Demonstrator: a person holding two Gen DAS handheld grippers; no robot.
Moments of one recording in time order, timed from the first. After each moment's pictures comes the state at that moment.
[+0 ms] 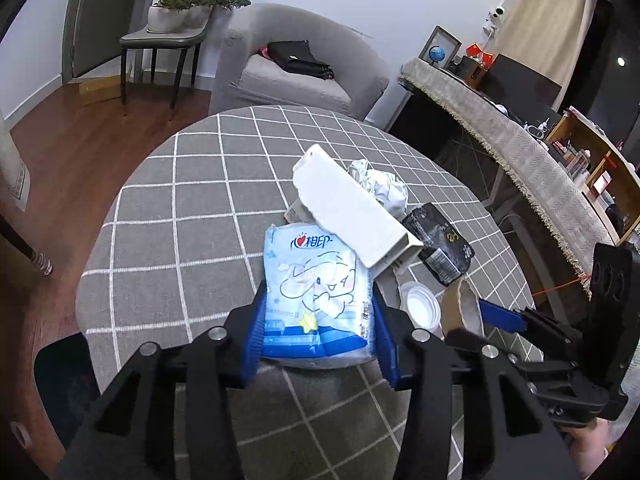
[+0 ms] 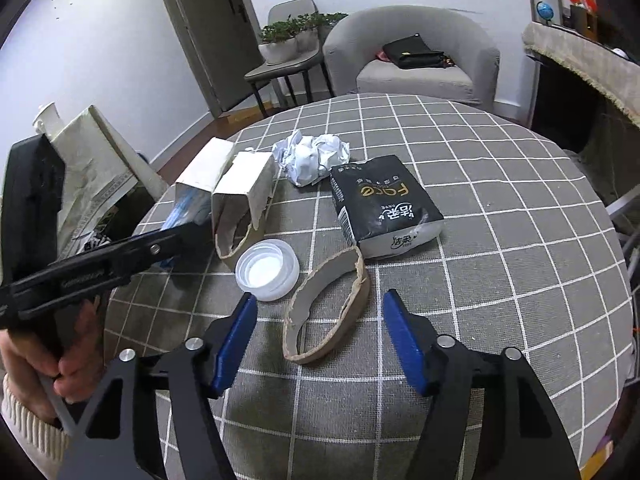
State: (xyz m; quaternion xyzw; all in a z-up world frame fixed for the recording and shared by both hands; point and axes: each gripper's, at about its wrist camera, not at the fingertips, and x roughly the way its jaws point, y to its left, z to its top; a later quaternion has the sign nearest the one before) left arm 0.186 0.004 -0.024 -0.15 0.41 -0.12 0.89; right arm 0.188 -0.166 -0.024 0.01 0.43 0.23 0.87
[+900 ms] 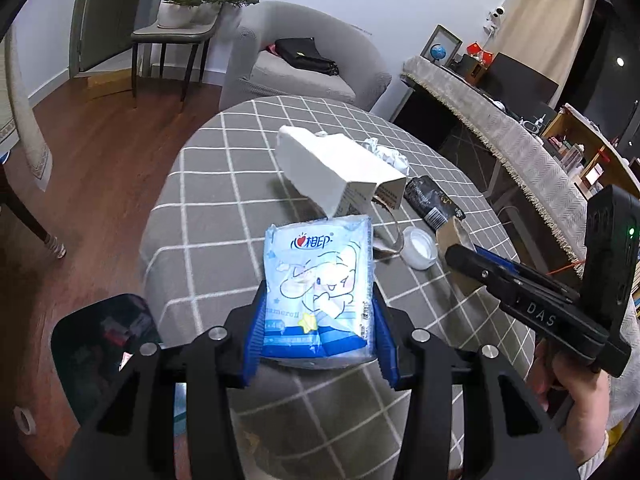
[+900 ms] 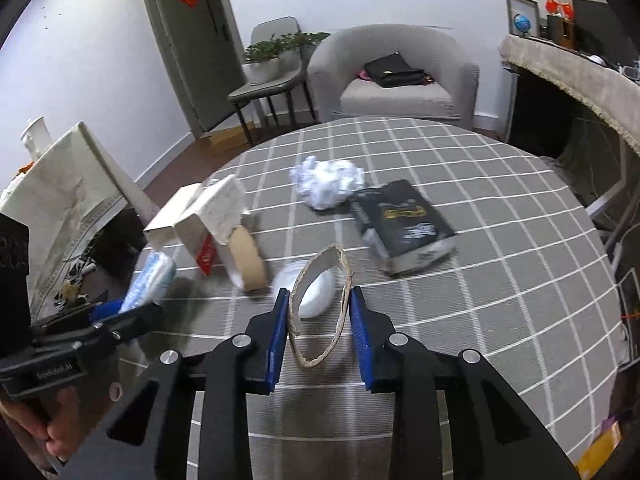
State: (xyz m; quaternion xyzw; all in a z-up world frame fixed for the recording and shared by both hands) left arm 0.128 0.035 -0.018 -0.16 0.41 -0.11 0.89; right arm 0.164 -0.141 -0.003 0.02 0.39 0.20 0.90
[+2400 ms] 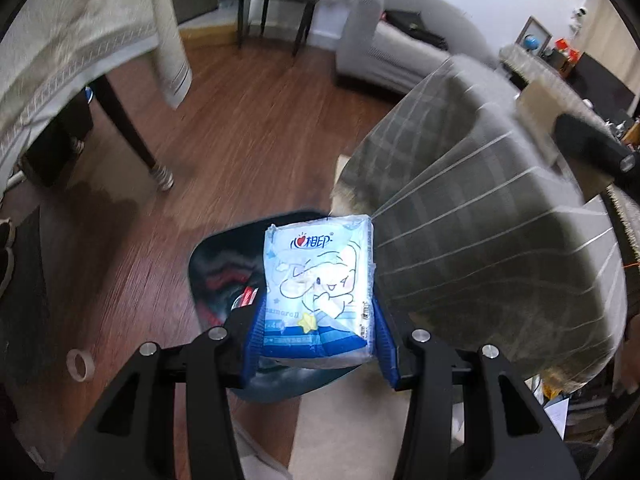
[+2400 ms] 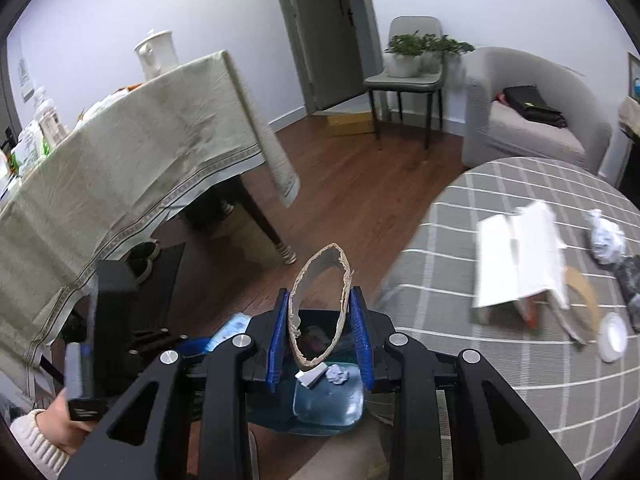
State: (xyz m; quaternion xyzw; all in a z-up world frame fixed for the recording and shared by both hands) left arm 0.044 0.210 -0.097 -0.14 0.49 0.03 0.86; right arm 0.105 0.078 -0.001 -0.05 0.38 0.38 0.84
